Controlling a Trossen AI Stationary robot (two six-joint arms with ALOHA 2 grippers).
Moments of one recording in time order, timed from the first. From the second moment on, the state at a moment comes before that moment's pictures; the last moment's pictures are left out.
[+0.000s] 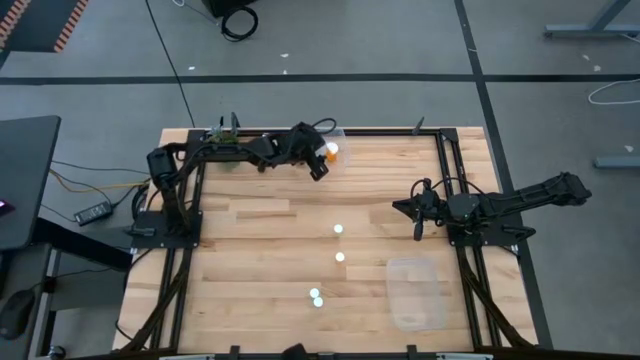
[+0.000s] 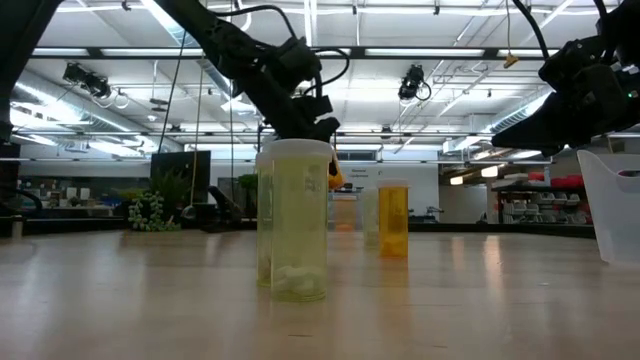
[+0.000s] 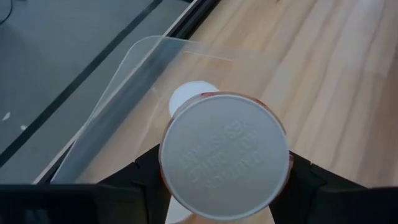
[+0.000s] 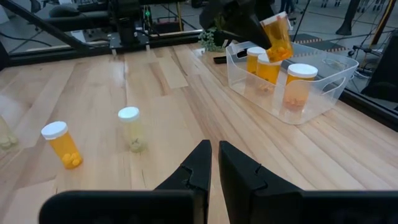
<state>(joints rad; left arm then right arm) 0.41 1.85 1.25 -0.11 -0.18 -0.02 0.17 0.31 0.02 0.02 0.46 0.16</state>
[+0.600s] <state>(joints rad) 0.41 1.88 1.25 -0.10 -0.12 -0.01 0.17 0.31 0.02 0.02 0.46 0.16</state>
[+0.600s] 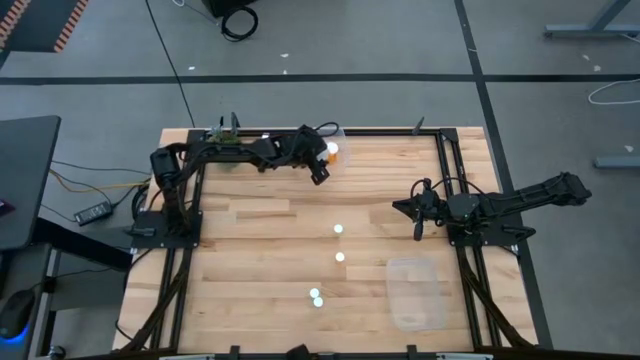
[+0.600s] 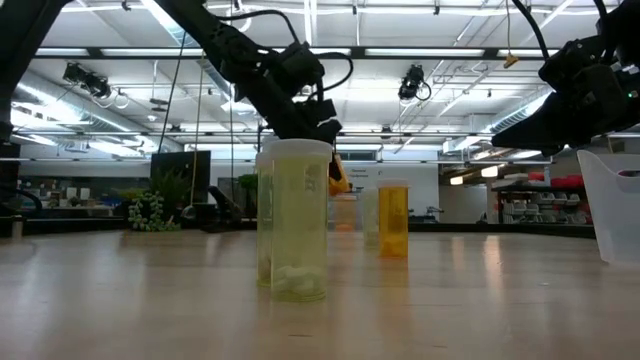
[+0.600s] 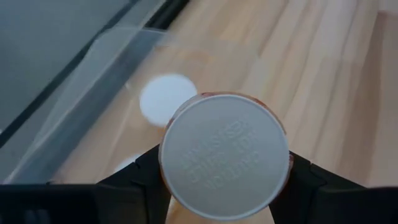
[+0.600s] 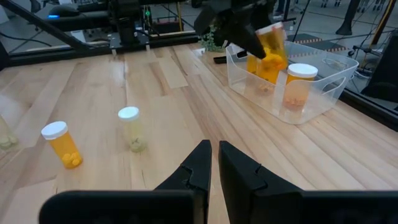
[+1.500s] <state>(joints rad) 0.42 1.93 1.25 -0.11 -0.13 0.06 0.17 0.31 0.02 0.02 0.46 0.16</state>
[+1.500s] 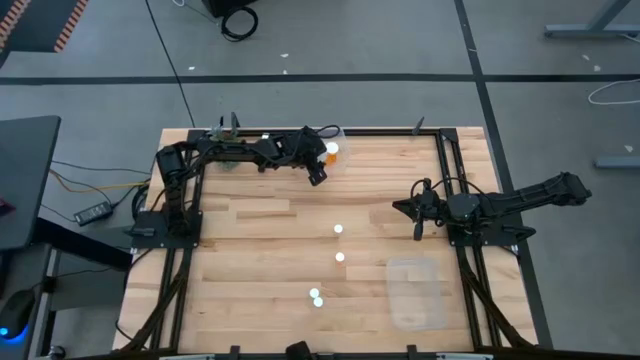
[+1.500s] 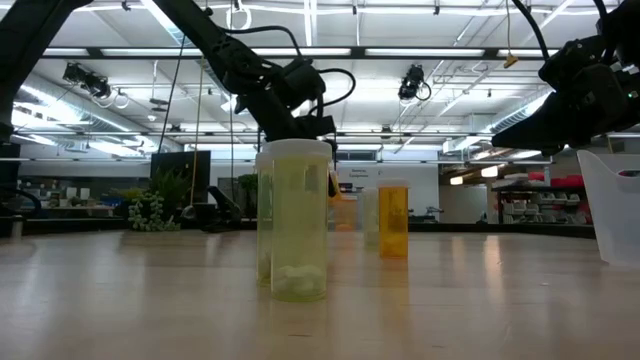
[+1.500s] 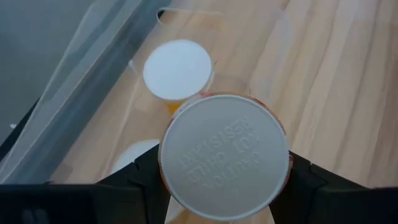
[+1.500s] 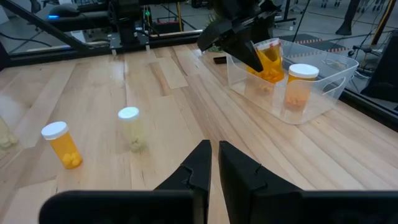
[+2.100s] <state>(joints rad) 0.46 1.92 1.29 -0.14 -0.15 0.18 0.17 0.31 0.02 0.02 0.46 0.16</state>
